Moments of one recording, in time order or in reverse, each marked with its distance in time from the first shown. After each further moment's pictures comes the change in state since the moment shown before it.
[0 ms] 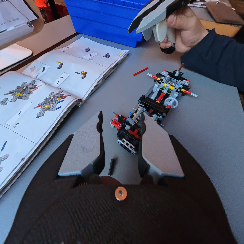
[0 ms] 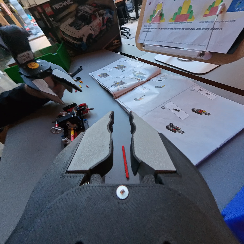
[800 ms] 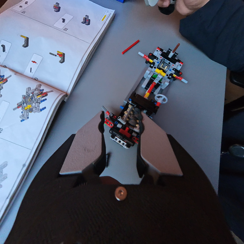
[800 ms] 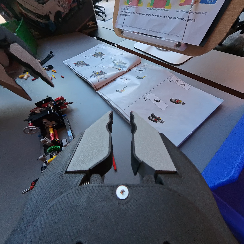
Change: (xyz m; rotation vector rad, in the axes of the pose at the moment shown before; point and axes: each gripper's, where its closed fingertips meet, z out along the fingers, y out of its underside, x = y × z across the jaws) left arm 0.014 -0.005 0.004 -0.345 0.117 -0.016; right arm 0.025 0.008 -0.004 -0.101 0.182 -0.035
